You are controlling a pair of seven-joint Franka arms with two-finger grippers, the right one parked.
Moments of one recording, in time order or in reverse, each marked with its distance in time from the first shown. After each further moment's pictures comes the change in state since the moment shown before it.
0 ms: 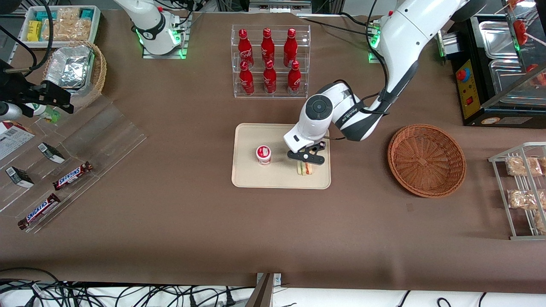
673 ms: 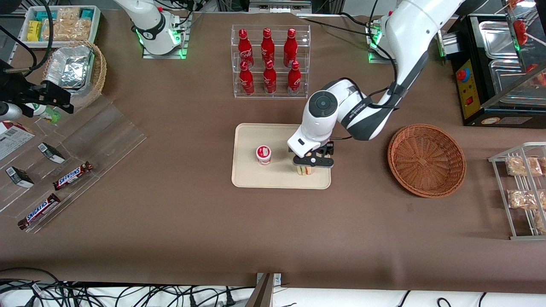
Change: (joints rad) arm 0.007 -0.071 0.011 0.104 0.006 -0.122 -0.082
